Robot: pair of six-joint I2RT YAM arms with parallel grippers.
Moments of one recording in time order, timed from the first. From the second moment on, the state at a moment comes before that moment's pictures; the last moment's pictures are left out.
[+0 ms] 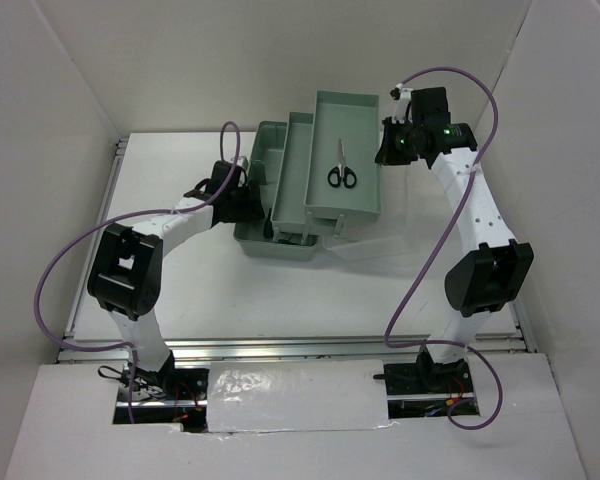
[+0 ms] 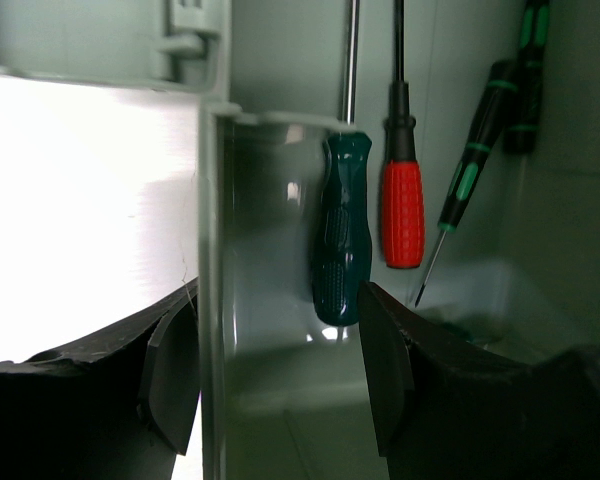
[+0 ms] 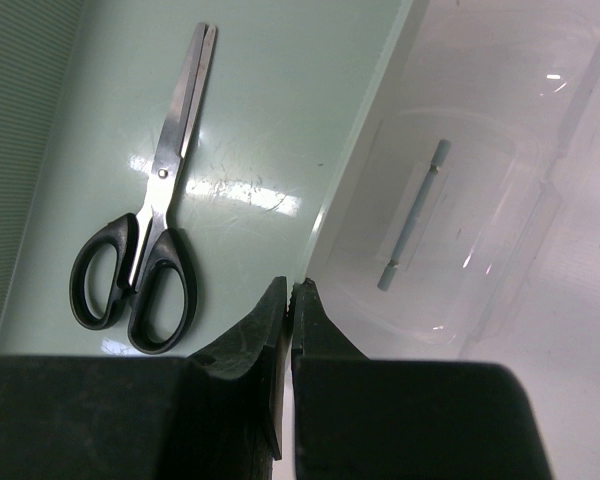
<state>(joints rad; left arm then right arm) -0.35 1.81 1.25 -0.24 0.04 -0.41 0.13 1.74 1.87 -0.85 -0.24 0.08</state>
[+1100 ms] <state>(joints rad) -0.14 1.70 1.26 -0.12 0.11 -0.48 0.12 1.74 1.87 -0.86 -0.31 0.09</state>
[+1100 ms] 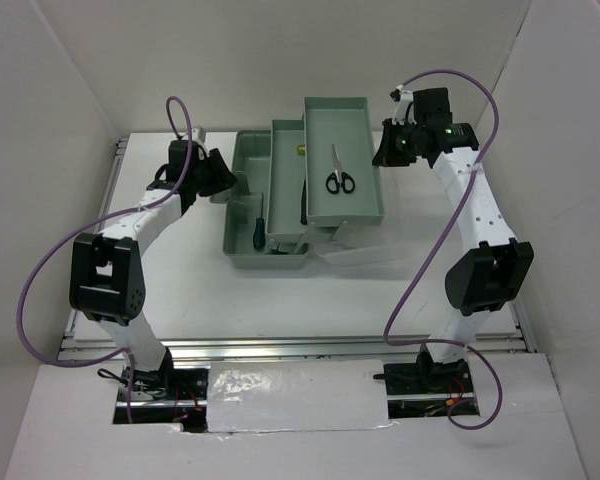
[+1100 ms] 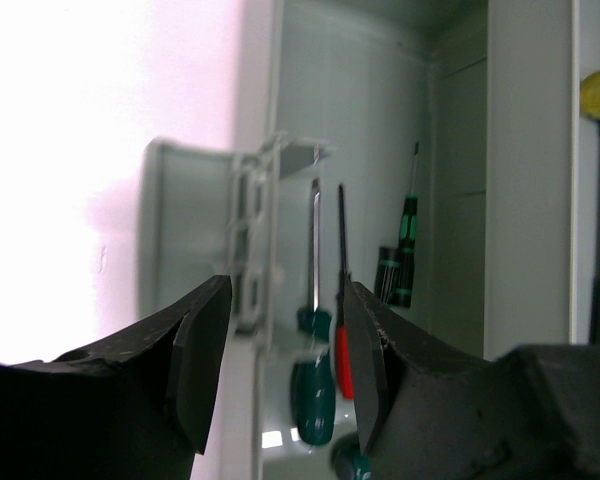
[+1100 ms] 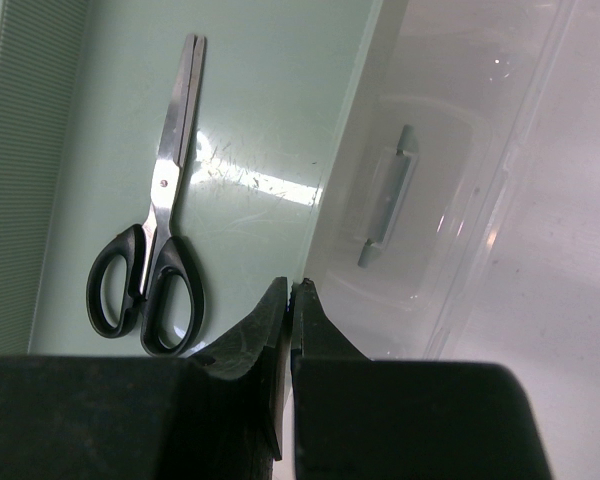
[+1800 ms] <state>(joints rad) -0.09 1.79 1.33 -0.16 0.19 -0.53 0.12 1.75 1.87 -0.87 -0.32 0.08</state>
